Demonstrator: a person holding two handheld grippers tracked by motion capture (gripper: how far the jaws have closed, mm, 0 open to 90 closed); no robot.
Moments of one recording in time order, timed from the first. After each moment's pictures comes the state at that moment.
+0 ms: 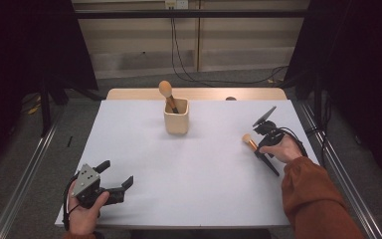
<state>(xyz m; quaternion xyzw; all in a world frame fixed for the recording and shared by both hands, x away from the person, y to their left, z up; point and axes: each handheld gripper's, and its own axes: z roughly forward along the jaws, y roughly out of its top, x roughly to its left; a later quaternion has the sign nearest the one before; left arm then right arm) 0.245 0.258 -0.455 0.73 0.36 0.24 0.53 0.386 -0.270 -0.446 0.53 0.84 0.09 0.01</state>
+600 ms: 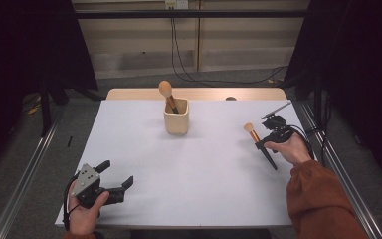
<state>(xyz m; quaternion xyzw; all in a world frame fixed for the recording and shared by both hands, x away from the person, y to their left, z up) 0.245 0.258 -0.455 0.73 0.36 0.24 0.53 0.371 -0.283 -0.418 0.53 0.82 0.20 0.05</state>
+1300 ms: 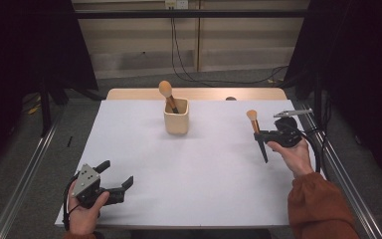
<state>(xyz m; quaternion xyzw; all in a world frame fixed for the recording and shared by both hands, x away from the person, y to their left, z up) 0.245 0.258 -0.455 0.73 0.36 0.25 0.53 0.343 -0.293 -0.409 0.50 0.76 0.39 0.13</state>
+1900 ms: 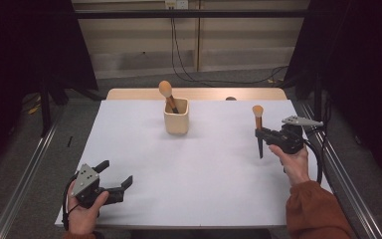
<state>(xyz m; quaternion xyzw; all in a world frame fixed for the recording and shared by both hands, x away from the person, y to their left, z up) 0.245 0.259 -0.455 0.73 0.36 0.25 0.53 0.326 -0.299 -0.423 0.49 0.70 0.49 0.19</state>
